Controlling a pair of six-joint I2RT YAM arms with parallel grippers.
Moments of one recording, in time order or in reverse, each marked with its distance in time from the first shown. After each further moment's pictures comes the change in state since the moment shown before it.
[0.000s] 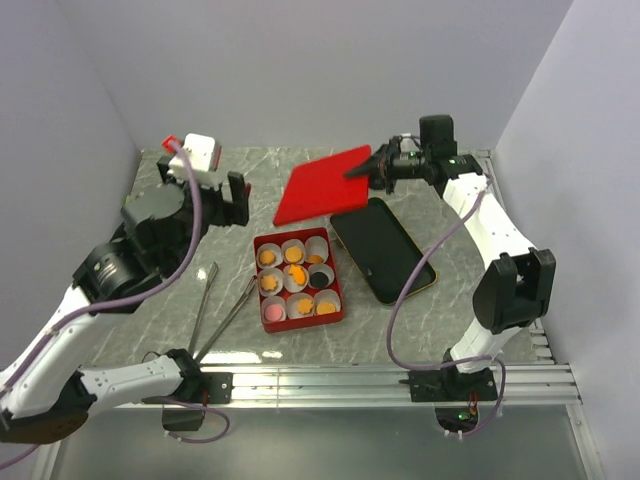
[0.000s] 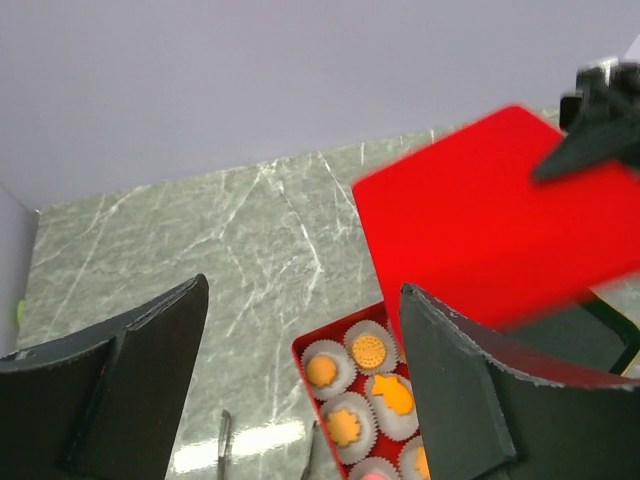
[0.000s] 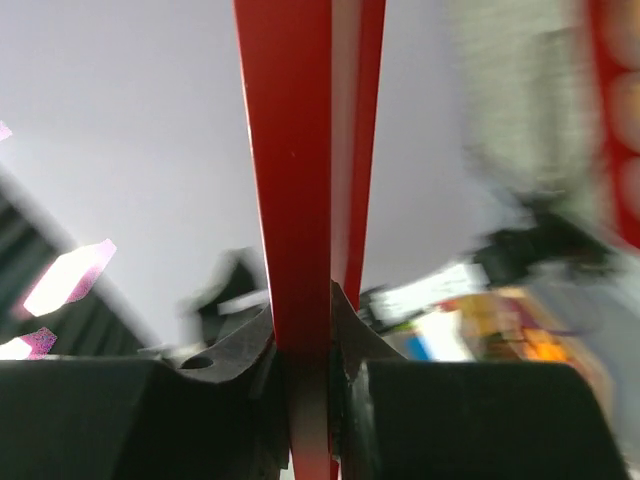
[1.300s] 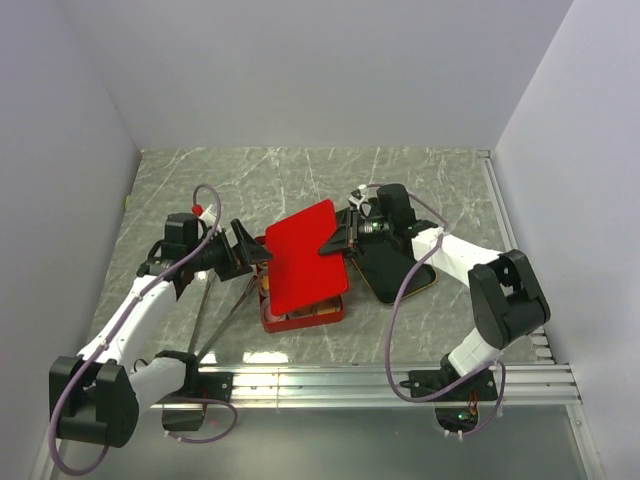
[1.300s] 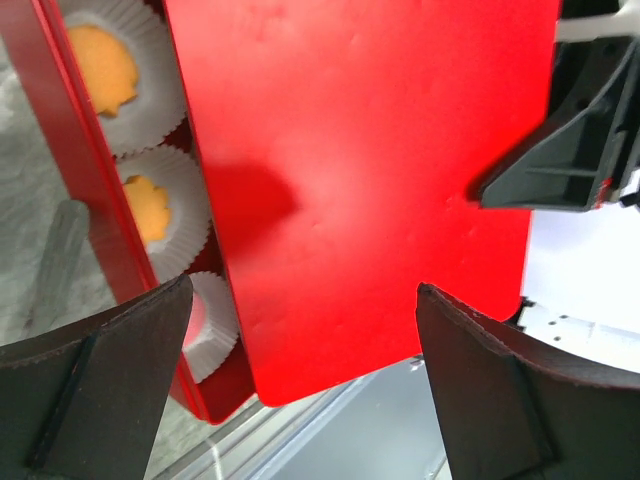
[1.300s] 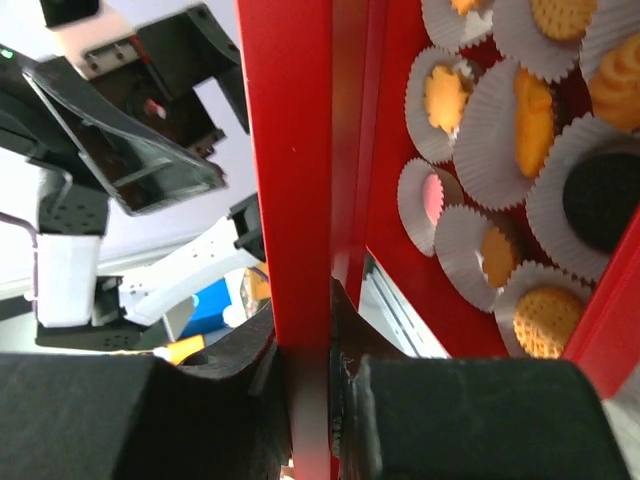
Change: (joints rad) left arm 0.700 0.089 -0.792 0.314 1.238 -0.607; right arm 0.231 -0.092 -0.640 0.480 0.095 -0.441
